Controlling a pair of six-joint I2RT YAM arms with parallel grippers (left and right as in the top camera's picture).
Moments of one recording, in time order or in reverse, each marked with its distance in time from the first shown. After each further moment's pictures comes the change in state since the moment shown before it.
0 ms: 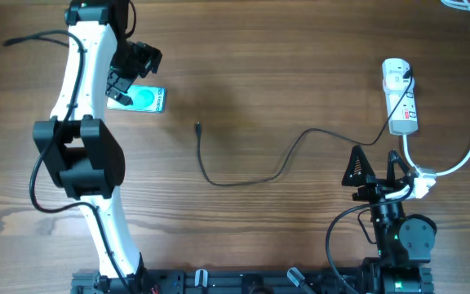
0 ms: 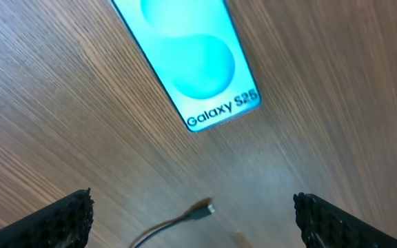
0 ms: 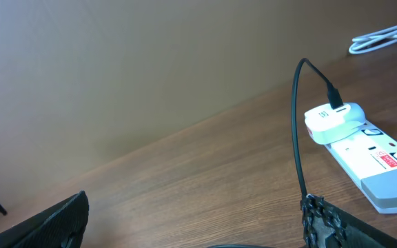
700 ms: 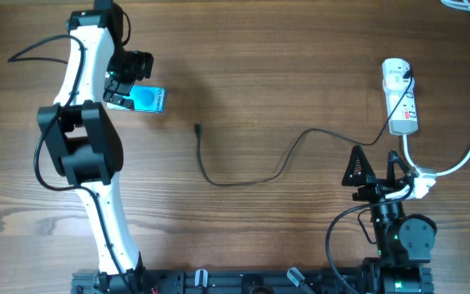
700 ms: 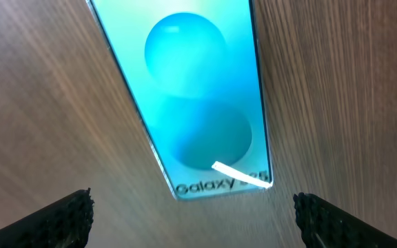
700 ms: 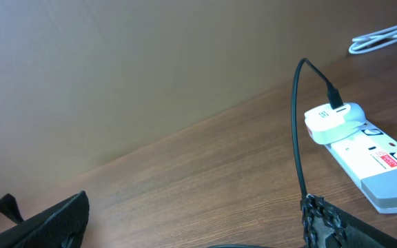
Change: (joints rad) left arm 0.051 0.137 0.005 0.087 0.015 -0.139; right arm 0.000 0.000 0.000 0.000 0.000 0.000
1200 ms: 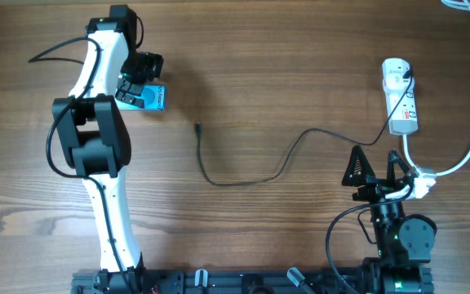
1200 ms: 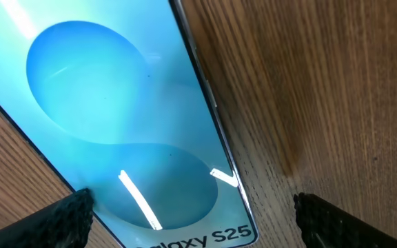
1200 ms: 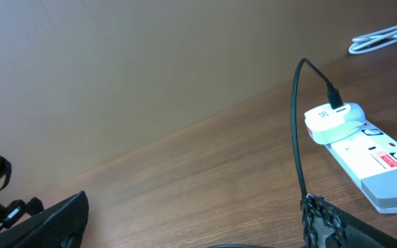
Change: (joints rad) left arm -0.034 0.093 0.004 0.130 -0.008 -0.006; right arm 0.000 0.000 0.000 0.000 0.000 0.000
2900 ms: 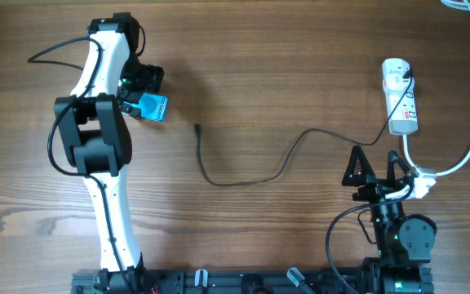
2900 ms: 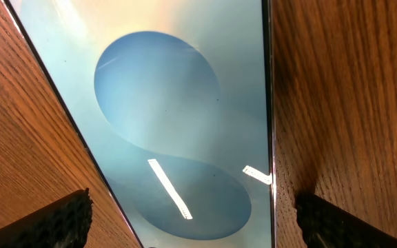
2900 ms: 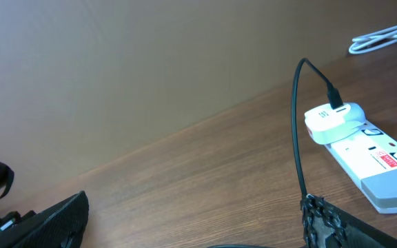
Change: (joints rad) left arm 0.000 0.024 0.011 -0.147 -0.037 0.035; right arm 0.000 0.000 0.000 0.000 0.000 0.000
